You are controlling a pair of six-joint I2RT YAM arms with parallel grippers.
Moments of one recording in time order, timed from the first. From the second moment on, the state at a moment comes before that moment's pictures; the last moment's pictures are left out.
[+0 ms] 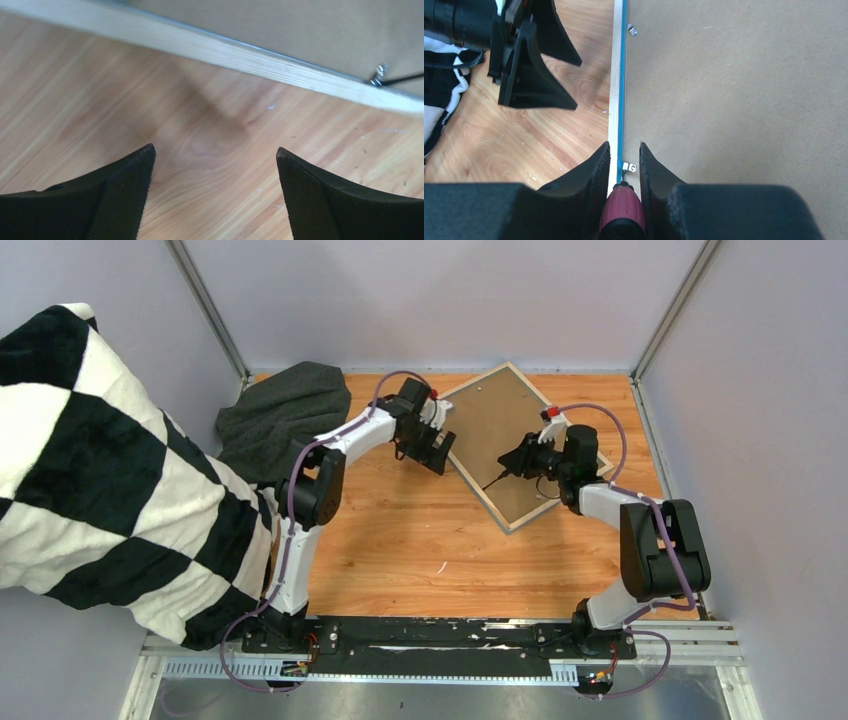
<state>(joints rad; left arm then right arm) -0.52 2.23 1.80 -0.64 0.35 0.10 0.10 1.54 0.69 0.46 -0.63 0.23</state>
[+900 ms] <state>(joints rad) -0.46 2.22 1.72 -0.52 0.31 -0.11 0.43 1.57 0.67 0.52 -0.44 0.08</state>
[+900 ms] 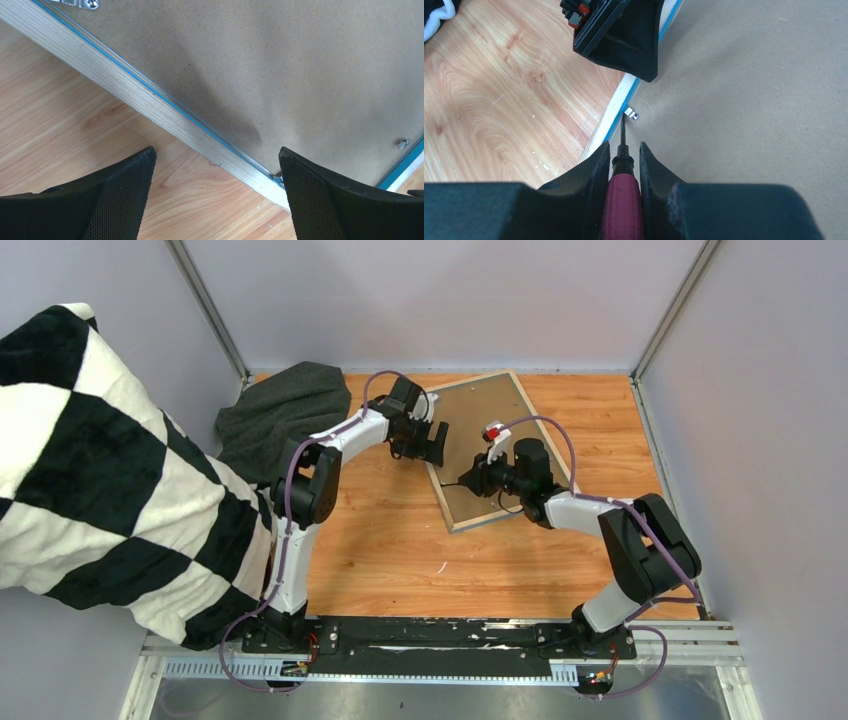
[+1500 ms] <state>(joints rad) -0.46 2.23 1.73 -0.49 0.24 -0.11 0.38 1.51 0.67 0.42 -0.47 0.07</state>
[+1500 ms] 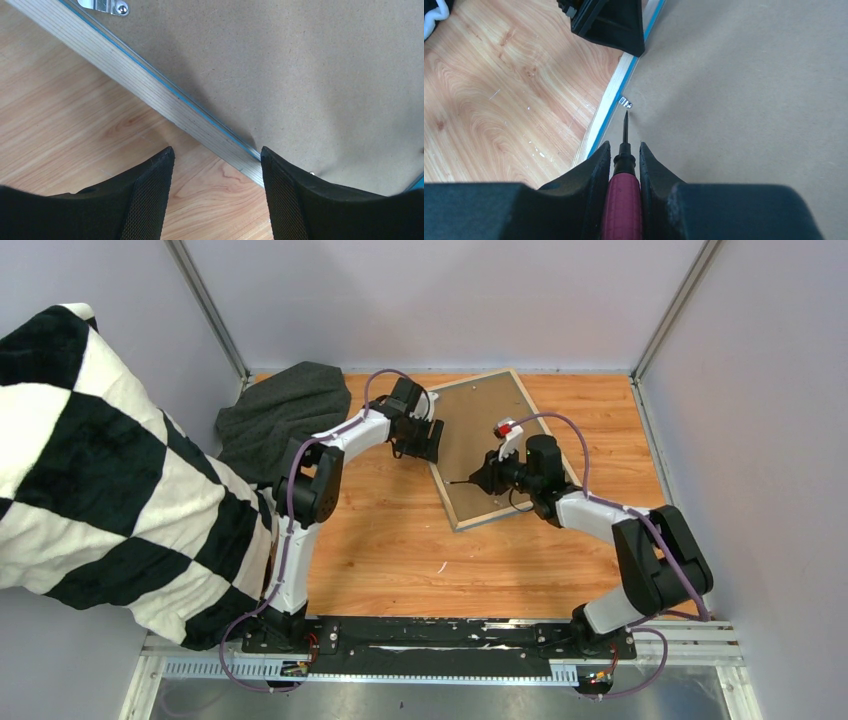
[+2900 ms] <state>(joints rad) -0.46 2.25 1.75 -0.49 0.24 -0.09 0.37 1.56 0.68 0.48 -0.56 0.07</state>
